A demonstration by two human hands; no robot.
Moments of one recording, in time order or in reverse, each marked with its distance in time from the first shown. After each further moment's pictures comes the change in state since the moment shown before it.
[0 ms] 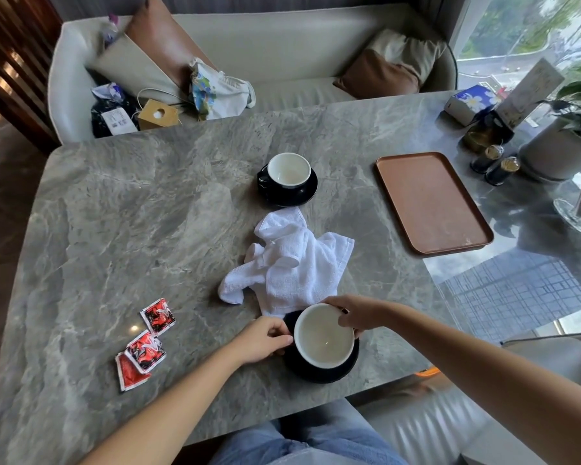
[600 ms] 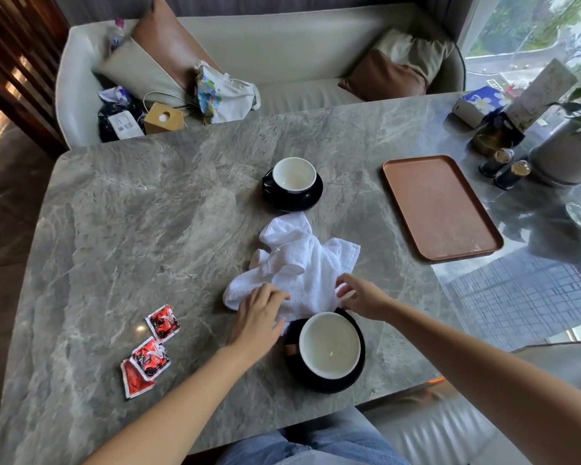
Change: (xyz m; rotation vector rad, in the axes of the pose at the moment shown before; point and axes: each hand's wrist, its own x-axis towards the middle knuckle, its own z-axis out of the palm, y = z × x) left_hand 0.014 0.004 -0.015 0.693 0.513 0.335; right_hand 0.020 0.005 -0.017 0.114 0.361 -0.082
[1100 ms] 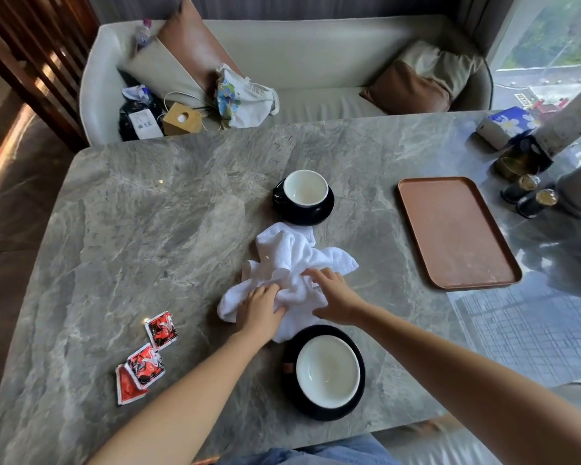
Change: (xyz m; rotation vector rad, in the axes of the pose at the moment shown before) left_hand 0.053 0.001 -0.003 -0.128 -0.089 -0.368; right_hand 0.047 -0.039 0.007 -0.312 -0.009 -0.319
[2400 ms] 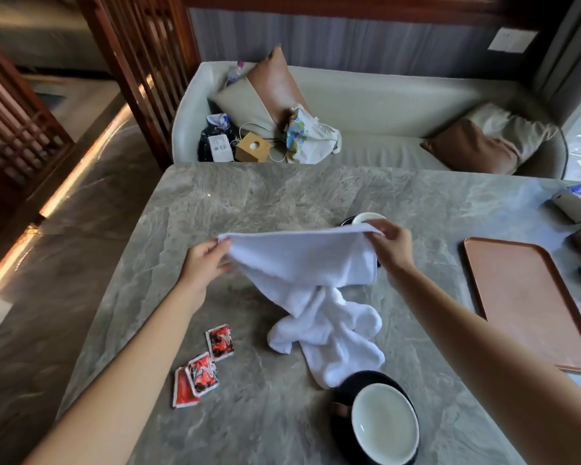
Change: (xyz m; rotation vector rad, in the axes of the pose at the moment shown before) left_hand -0.004 -0.106 -0.198 -1.179 0.392 -0.301; right_hand 0.085 -0.102 -0.095 0.651 0.660 0.020
